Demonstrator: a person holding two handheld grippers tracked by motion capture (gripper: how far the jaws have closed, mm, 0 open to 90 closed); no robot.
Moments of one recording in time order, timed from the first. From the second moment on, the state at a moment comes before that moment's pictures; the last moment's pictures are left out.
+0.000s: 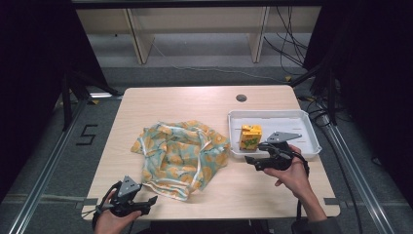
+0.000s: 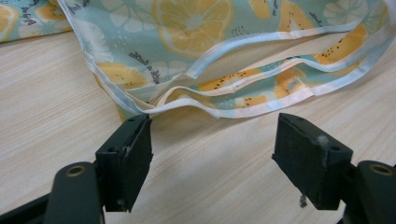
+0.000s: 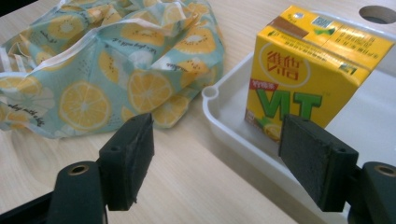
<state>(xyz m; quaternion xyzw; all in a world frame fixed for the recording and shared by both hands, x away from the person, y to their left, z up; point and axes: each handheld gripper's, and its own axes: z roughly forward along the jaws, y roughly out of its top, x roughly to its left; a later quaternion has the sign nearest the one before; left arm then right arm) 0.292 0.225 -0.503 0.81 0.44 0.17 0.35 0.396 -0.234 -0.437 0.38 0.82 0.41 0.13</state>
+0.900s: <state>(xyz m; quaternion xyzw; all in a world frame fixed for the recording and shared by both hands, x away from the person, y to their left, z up) 0.292 0.226 -0.503 0.82 0.42 0.17 0.35 0.364 -0.235 -0.471 0.38 0.83 0.40 0.09</state>
